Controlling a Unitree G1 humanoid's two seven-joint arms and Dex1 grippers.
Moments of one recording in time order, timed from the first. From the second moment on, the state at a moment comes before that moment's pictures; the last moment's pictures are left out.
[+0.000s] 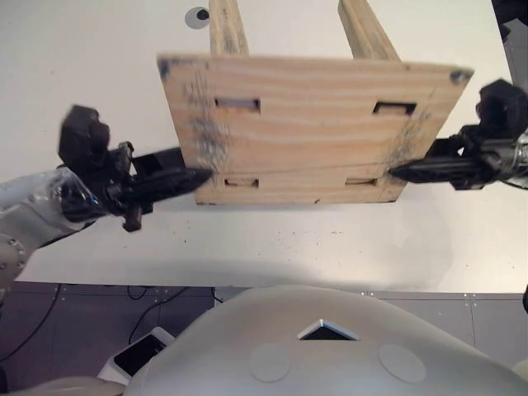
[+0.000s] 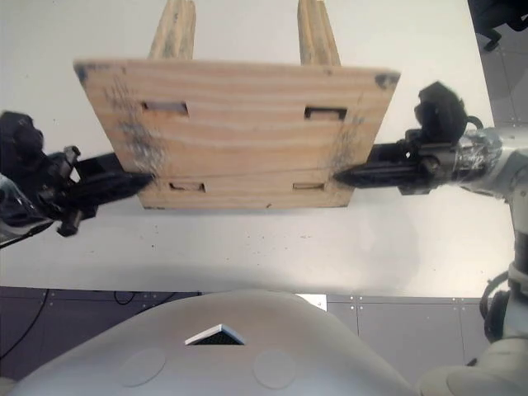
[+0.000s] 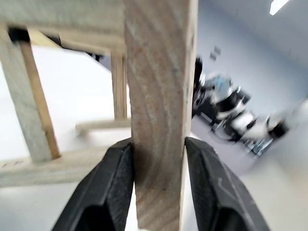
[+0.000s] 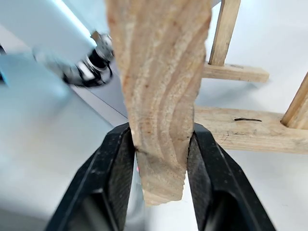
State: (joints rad) left arm 0.20 1.14 0.22 -0.44 -1.65 0.64 -0.78; right arm -0.33 -0.96 -0.09 -0.14 1.06 1.19 1.33
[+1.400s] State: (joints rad) left arm -0.92 0.90 0.20 0.91 -1.12 1.42 -1.09; right arm -1.21 -0.88 0.26 1.26 0.65 1.06 1.53
